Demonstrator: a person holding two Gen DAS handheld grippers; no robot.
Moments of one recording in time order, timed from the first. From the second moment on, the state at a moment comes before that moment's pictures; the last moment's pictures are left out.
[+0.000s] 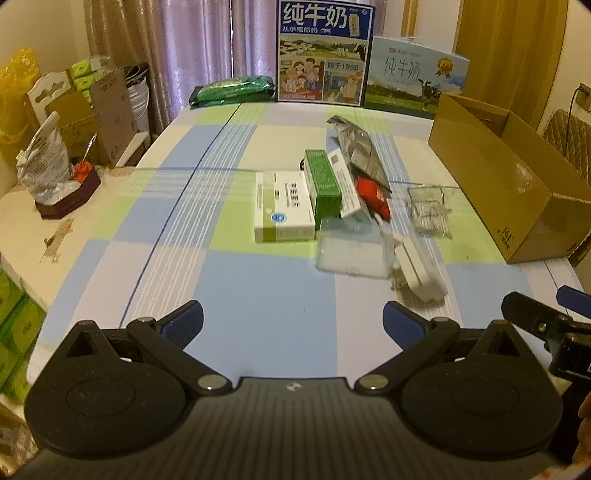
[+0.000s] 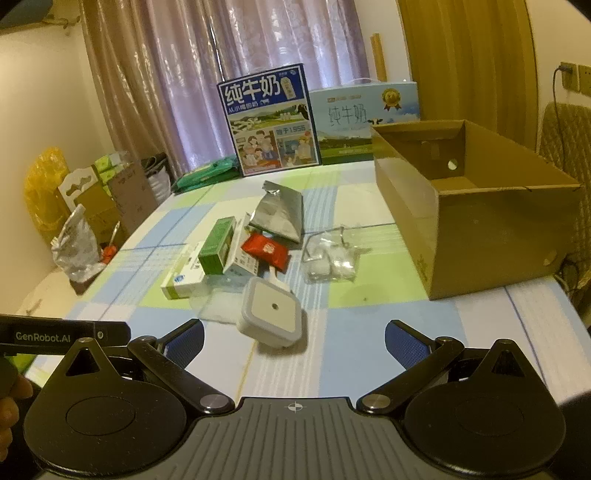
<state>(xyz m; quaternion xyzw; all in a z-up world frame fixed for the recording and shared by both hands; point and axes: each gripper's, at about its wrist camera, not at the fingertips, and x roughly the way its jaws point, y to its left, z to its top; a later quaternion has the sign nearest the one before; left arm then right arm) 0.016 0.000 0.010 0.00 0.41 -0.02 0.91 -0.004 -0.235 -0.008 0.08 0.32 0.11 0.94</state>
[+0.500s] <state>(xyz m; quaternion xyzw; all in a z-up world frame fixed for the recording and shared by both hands) 0.074 -0.005 0.002 0.03 0.41 -0.05 0.91 0.065 -0.232 -0.042 0.13 0.37 0.14 0.91</state>
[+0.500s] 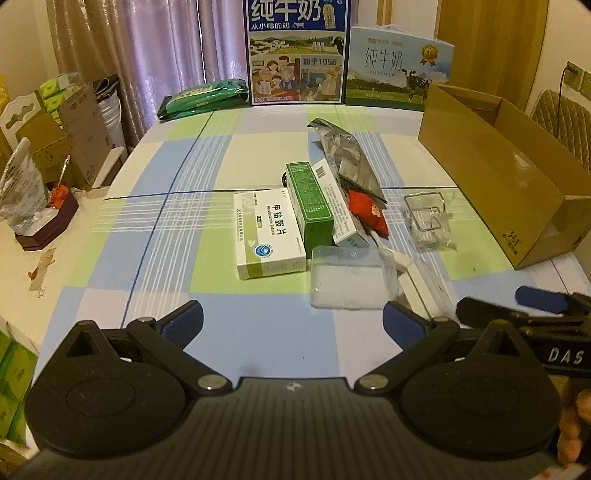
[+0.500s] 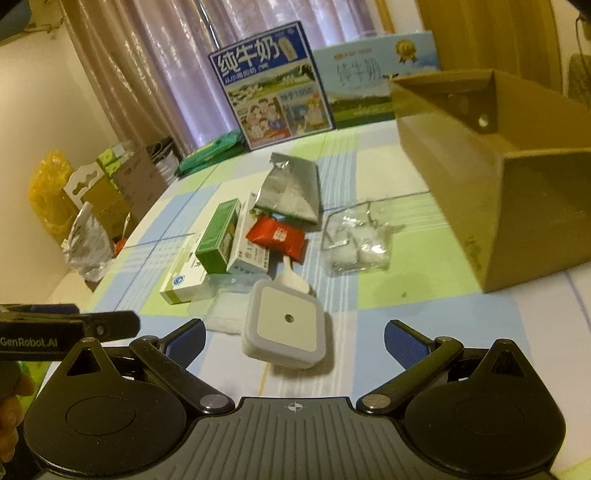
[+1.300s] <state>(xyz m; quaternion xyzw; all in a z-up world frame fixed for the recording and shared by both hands) 0.117 -0.003 -0.038 0.02 0.43 -0.10 0.90 0.101 -0.230 -0.071 0.16 0.41 0.12 0.89</state>
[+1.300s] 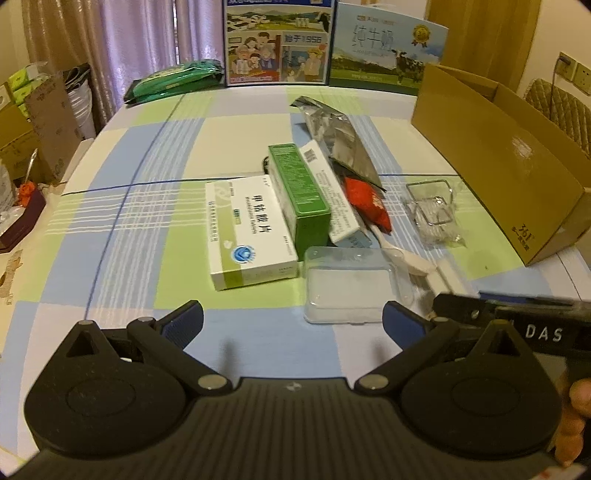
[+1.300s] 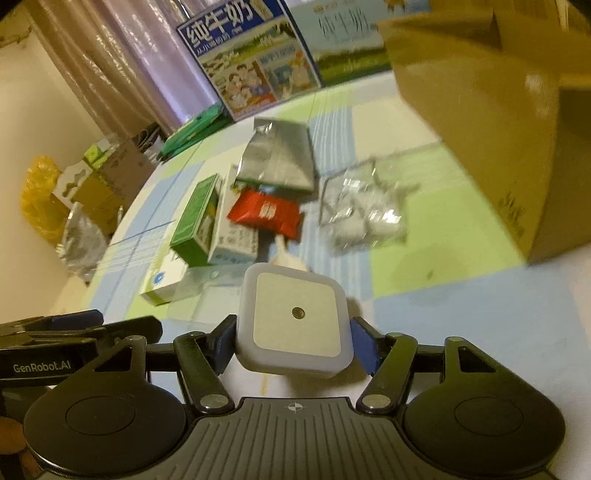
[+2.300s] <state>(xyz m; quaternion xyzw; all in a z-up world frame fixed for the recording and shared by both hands) 0.135 -0.057 -0.080 0.07 0.40 -0.13 0.90 0.099 -0.241 -0.069 0.04 0.38 0.03 0.92</state>
